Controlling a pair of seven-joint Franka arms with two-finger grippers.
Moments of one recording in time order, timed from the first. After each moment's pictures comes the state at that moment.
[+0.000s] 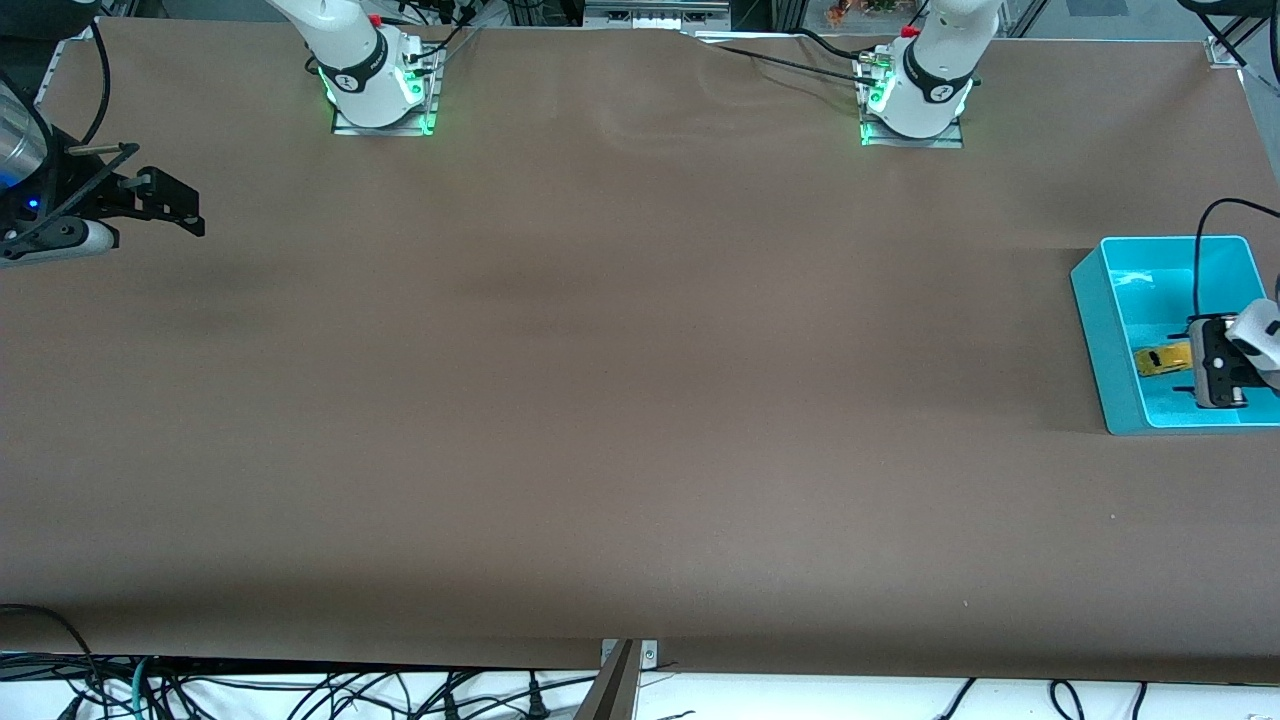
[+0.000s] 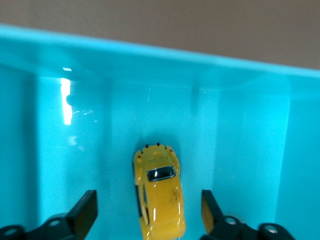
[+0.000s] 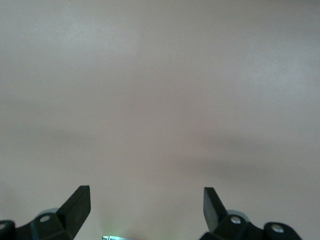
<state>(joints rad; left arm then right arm) 0.71 0.69 -0.24 -1.53 0.32 1.96 1.82 0.07 -0.04 -0.07 -1.73 -0.02 1.61 -0.16</state>
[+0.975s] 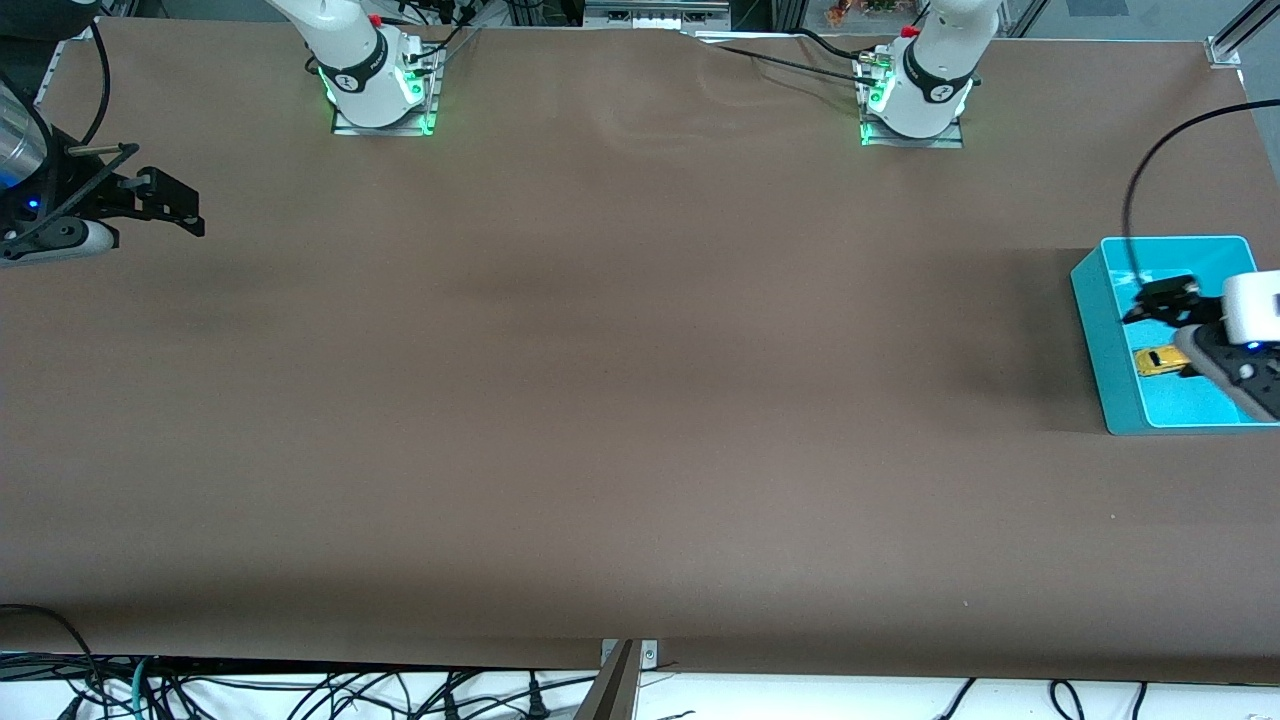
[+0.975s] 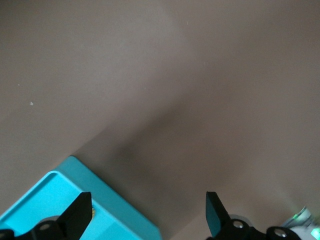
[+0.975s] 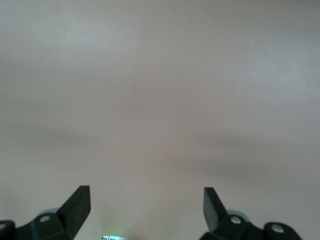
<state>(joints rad) 0.65 0.38 -0.63 -1.51 0.18 1.64 0.63 0.07 -0.04 -0.07 -1.73 -0.02 1.61 -0.16</state>
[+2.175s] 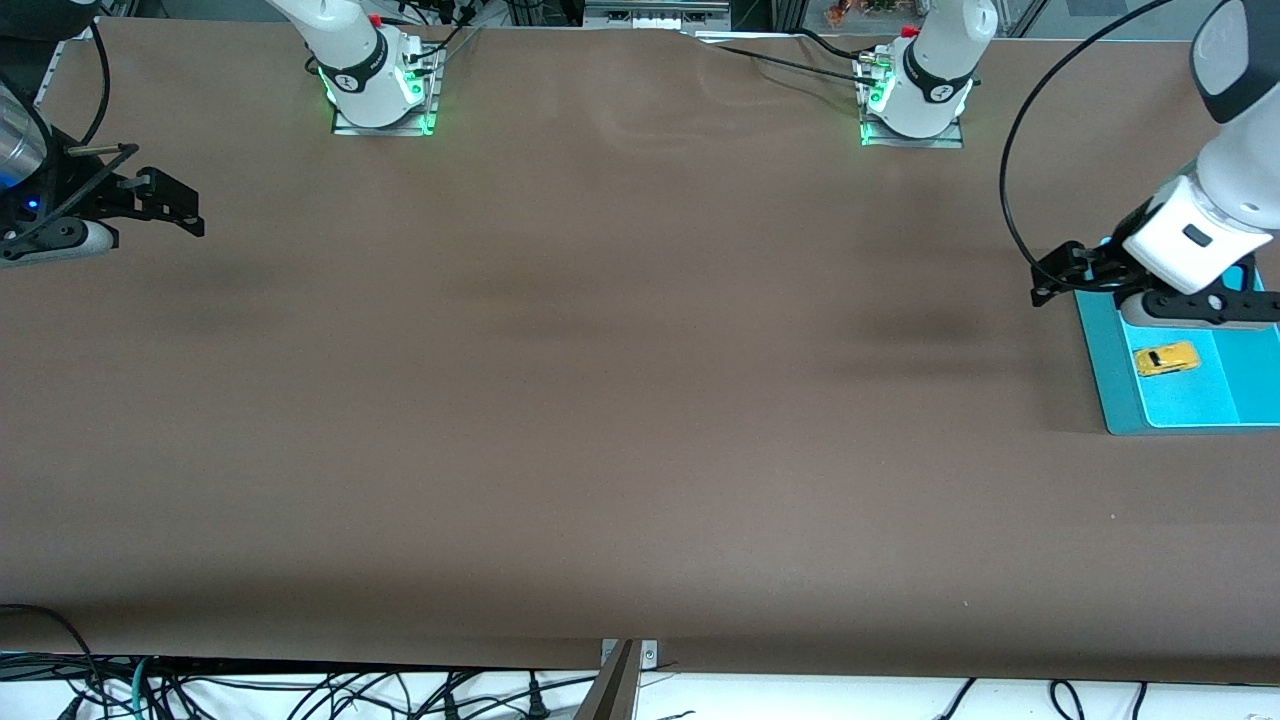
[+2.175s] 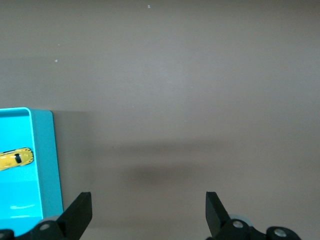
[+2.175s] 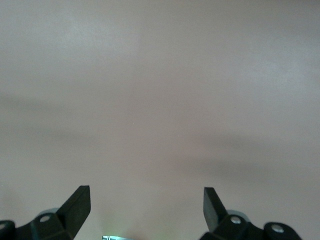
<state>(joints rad) 0.03 0.02 -0.10 -1.74 0.00 1.77 -0.05 0.07 -0.04 -0.07 -1.73 -0.02 1.61 -0.16</state>
